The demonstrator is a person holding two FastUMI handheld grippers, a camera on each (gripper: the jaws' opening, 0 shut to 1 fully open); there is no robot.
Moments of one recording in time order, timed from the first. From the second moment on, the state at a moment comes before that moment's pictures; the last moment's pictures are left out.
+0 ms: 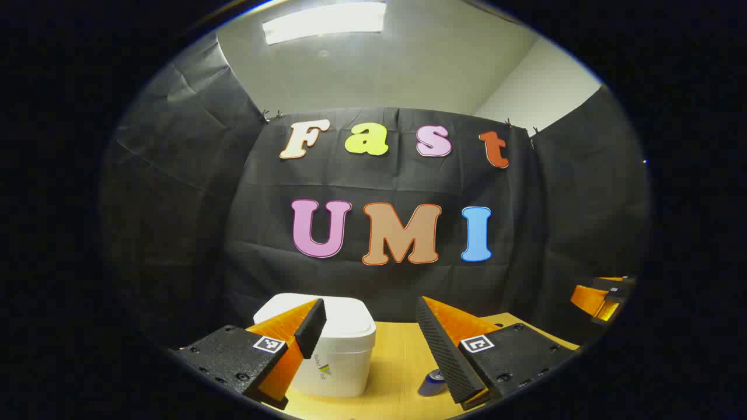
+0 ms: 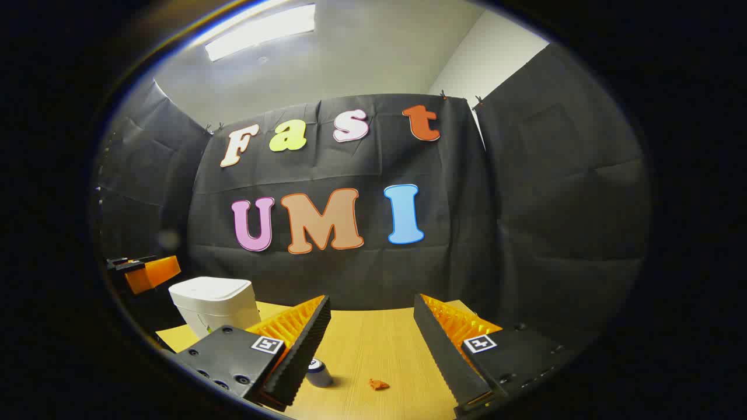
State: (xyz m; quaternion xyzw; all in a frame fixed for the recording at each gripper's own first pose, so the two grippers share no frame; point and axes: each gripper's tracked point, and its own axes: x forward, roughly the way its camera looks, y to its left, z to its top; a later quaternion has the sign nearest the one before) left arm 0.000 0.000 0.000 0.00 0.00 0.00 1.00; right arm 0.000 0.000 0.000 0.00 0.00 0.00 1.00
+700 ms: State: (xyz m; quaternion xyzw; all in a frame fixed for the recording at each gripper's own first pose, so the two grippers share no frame) left arm -0.008 0.009 -0.002 0.01 0.00 0.03 1.00; right arm 0.006 0.017 0.000 -0.01 0.00 0.02 1.00
